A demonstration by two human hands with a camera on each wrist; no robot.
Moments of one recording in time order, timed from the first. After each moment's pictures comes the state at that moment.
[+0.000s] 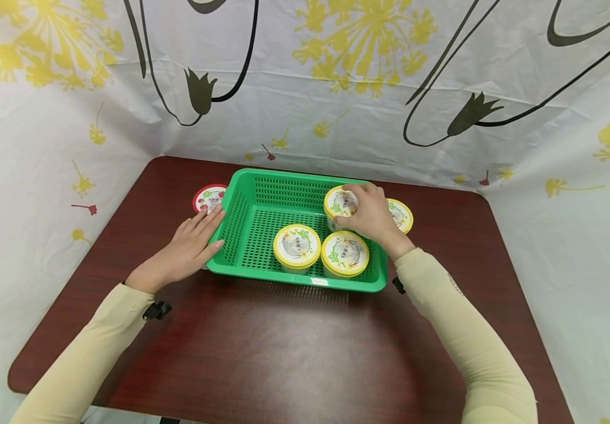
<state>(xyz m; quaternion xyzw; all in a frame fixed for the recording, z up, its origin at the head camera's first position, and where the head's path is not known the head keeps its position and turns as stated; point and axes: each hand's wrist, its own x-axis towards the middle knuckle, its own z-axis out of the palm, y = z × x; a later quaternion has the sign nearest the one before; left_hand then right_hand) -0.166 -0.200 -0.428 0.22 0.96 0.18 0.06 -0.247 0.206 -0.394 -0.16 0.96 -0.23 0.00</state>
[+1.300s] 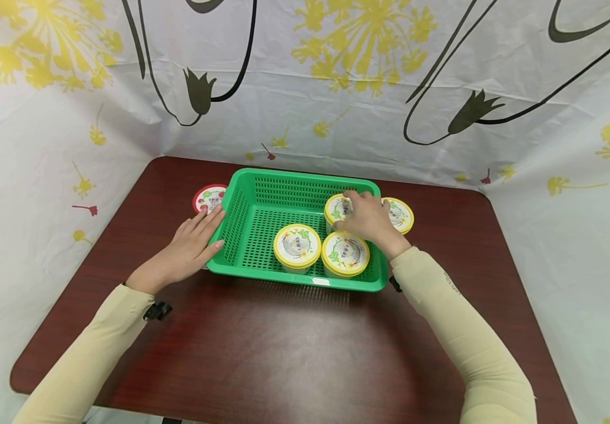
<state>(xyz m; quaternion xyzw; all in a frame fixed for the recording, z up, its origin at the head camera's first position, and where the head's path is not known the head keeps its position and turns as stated) -0.167 -0.199 -0.429 0.21 0.96 0.18 0.06 -0.247 0.198 -0.391 -0.11 0.98 -0.16 0.10</state>
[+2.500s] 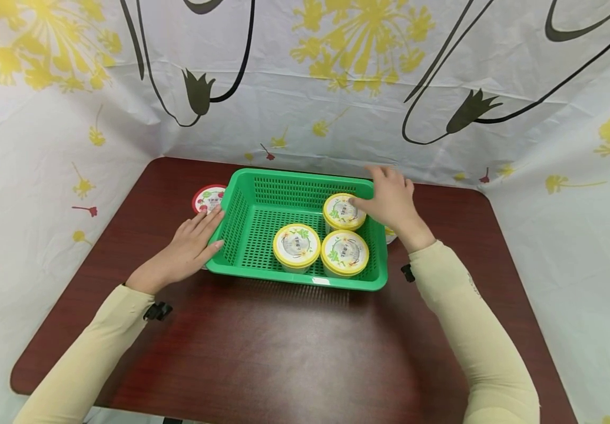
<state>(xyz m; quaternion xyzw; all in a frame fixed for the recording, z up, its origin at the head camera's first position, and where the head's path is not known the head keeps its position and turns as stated) -0.165 -0.199 -0.428 0.21 0.96 0.18 0.07 -0.242 0.220 -0.342 -0.09 0.98 -0.18 0.01</state>
